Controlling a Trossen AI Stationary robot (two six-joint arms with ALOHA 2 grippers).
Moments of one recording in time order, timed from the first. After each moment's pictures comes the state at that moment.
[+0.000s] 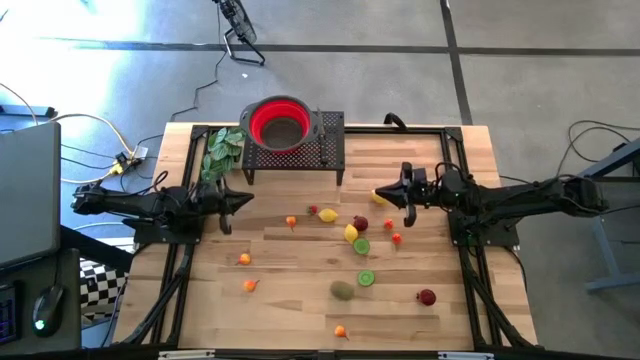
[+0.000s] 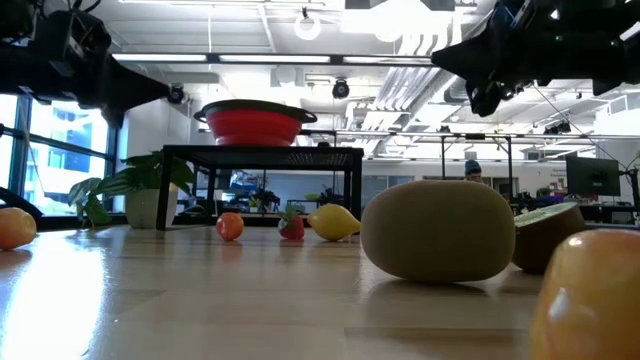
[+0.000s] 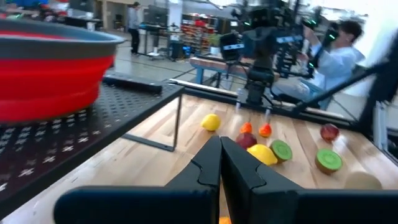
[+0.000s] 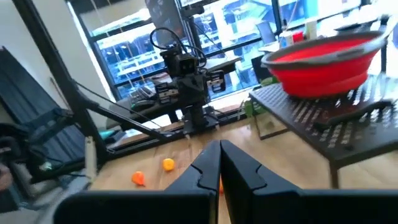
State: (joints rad) left arm -0.13 0.07 0.02 0.09 -0.41 -0.16; right arm -0.14 0.86 0.23 0.70 -0.07 0.30
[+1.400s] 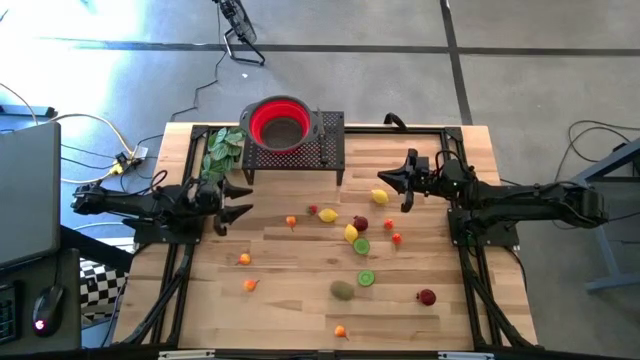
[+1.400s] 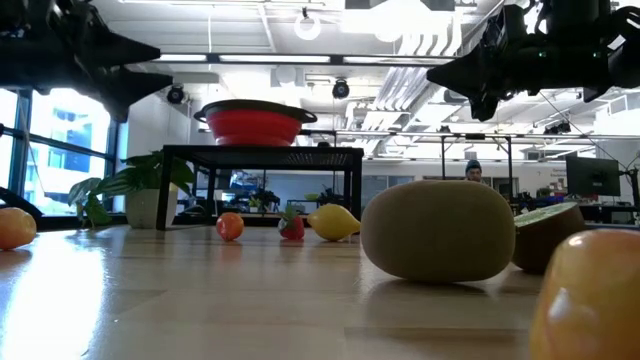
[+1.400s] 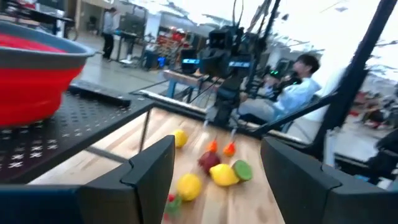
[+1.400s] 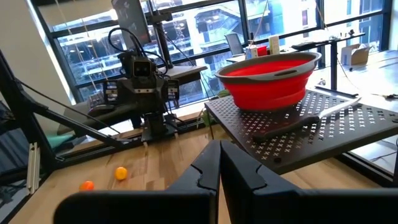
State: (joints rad) left arm -0.13 0.07 0.02 0.18 -0.30 -0.25; right arm -0.33 0.86 0.23 0.69 -0.13 0.23
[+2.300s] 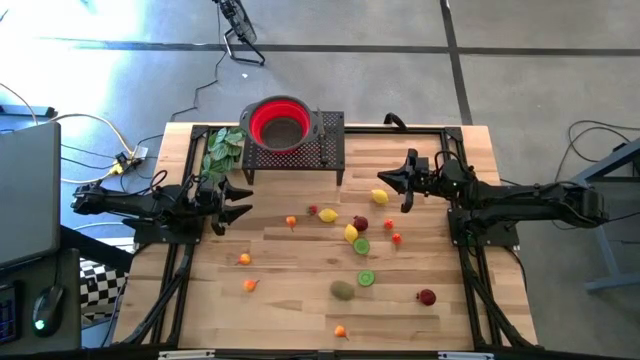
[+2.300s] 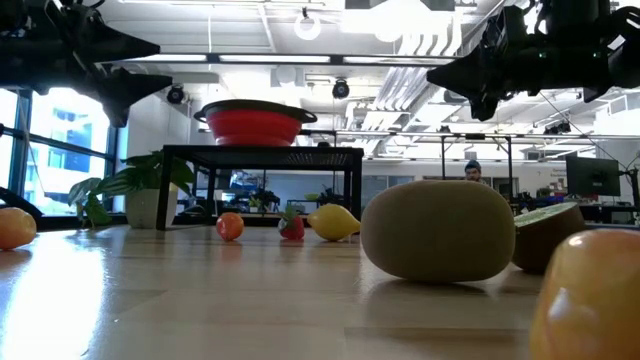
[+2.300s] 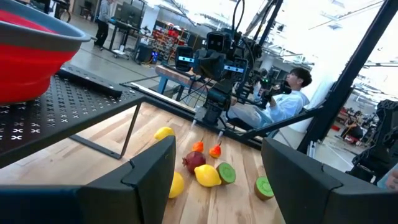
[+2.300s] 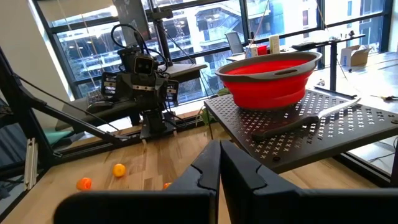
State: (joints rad) left arm -0.13 0.07 0.02 0.19 -0.28 -0.36; right arm -0.33 0.86 0.23 0.68 -0.13 0.21
